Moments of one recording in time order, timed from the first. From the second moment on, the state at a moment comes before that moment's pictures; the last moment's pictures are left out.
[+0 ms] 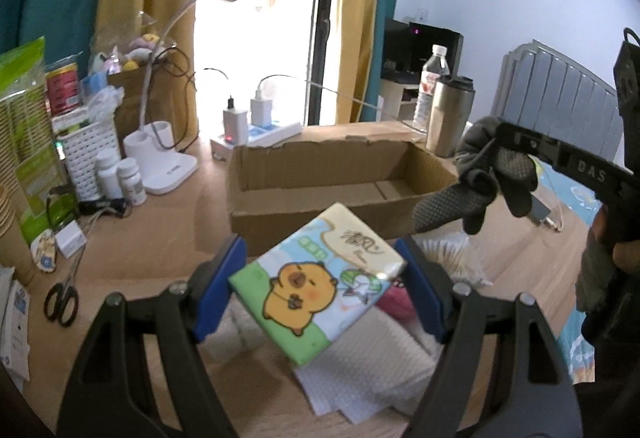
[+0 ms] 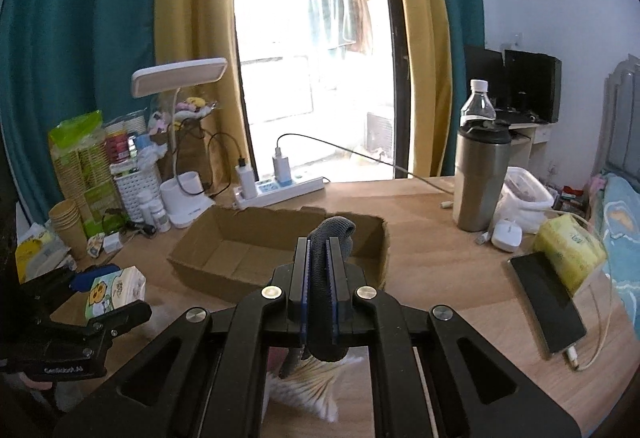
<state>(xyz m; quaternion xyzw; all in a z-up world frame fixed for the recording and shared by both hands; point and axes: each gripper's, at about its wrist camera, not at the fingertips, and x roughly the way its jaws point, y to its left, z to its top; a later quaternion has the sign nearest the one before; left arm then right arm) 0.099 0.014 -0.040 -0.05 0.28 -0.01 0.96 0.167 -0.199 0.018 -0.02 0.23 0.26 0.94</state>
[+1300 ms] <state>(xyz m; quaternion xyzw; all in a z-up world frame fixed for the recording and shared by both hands) 0.229 -0.026 -0.051 -0.03 0.31 -0.04 0.95 0.269 -0.200 -0.023 0.01 0.27 0.27 0.92</state>
